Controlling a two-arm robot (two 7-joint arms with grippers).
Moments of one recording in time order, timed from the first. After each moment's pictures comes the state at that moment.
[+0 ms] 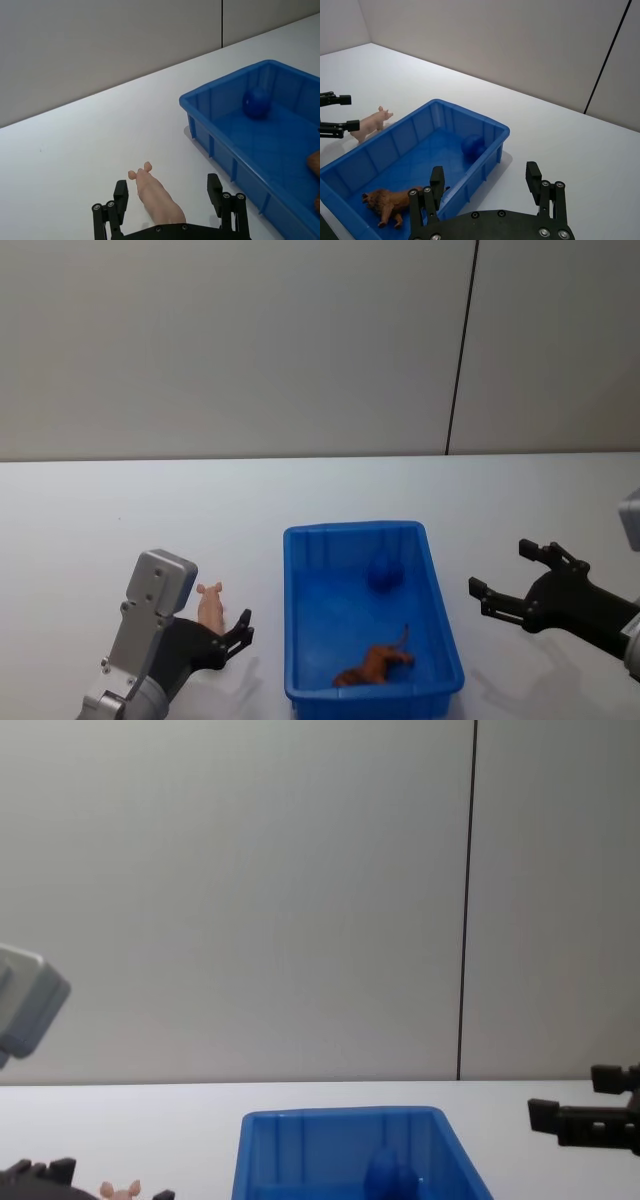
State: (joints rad) left arm 0.02 0.55 0.41 -1.72 -0.38 0.20 0.15; right arm 0.04 0.49 -0.23 -1.67 0.38 0.19 0.46
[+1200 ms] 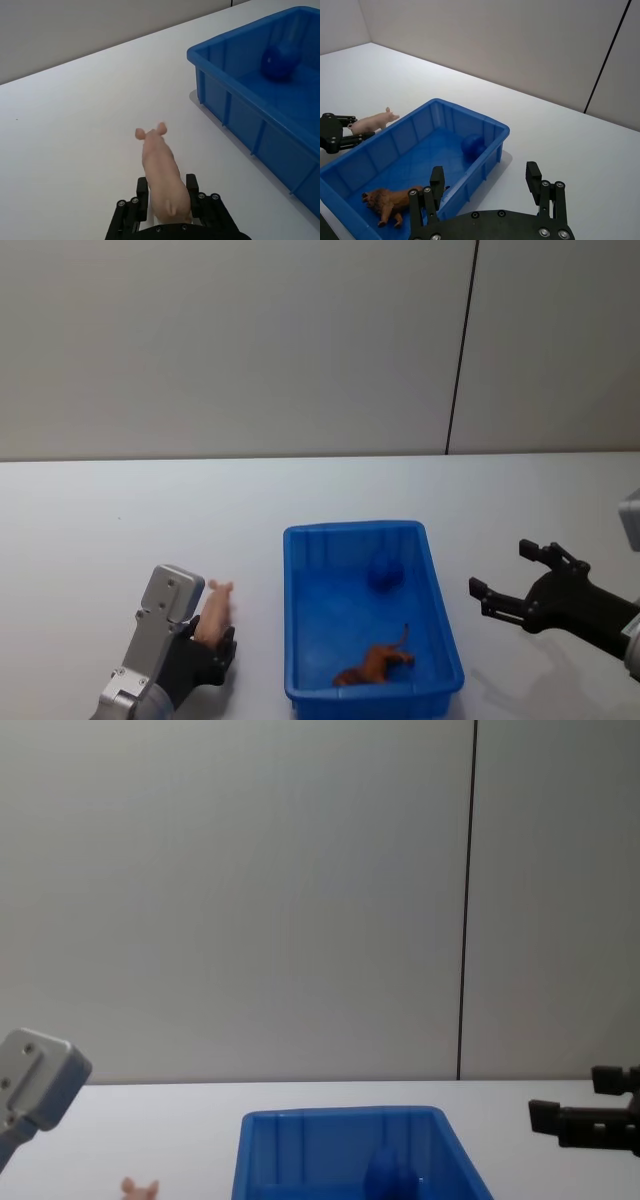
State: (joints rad) left arm -0.05 0.47 0.41 -1.53 -0.34 0.22 0.06; right arm 0.04 0.49 -0.23 -1.67 0.38 0.19 0.46
